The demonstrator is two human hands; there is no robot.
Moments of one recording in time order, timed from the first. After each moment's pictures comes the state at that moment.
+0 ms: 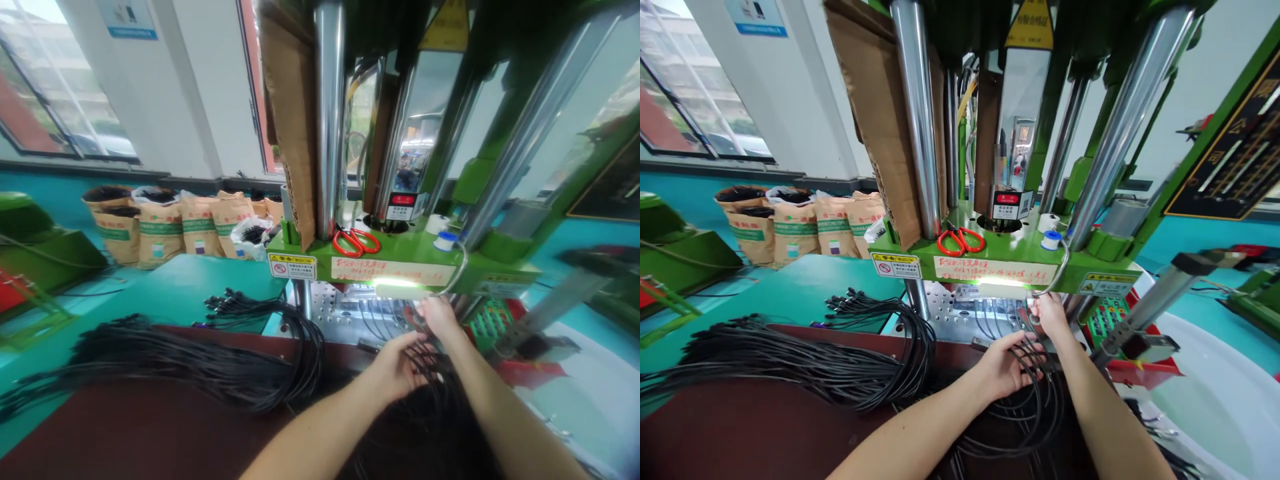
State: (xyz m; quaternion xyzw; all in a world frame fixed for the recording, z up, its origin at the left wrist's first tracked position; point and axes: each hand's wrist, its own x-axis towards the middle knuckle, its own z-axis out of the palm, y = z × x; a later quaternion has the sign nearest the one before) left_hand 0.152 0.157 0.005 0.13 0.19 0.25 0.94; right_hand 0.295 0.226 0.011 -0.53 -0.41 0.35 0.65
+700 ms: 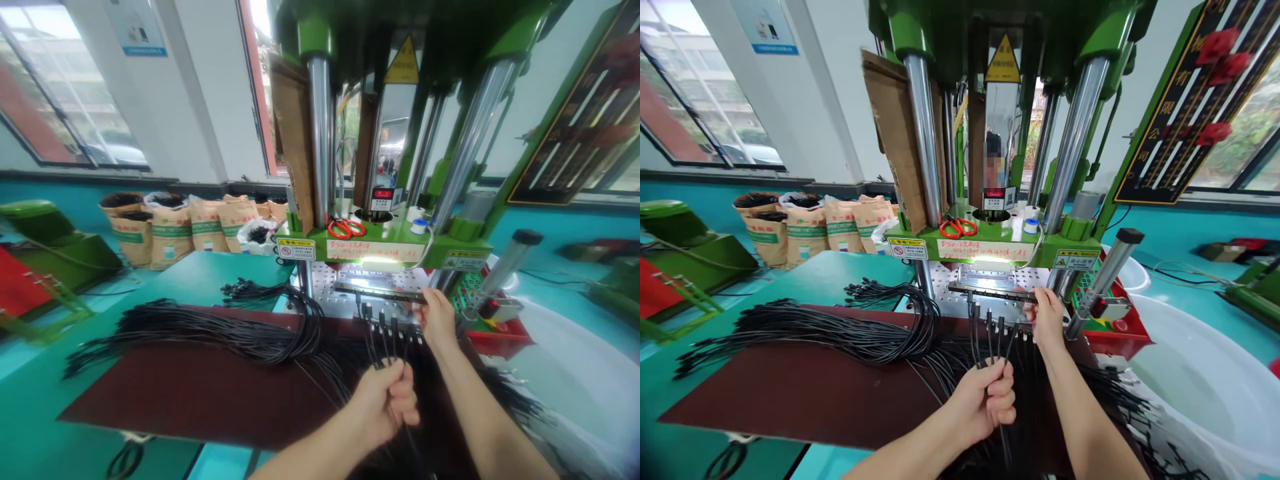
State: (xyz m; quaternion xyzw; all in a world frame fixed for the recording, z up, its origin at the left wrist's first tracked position) left_hand 0.105 0.047 0.016 0.17 0.17 0.30 0.92; right_hand 0.260 0.131 0.033 -0.49 -0.32 0.33 0.75
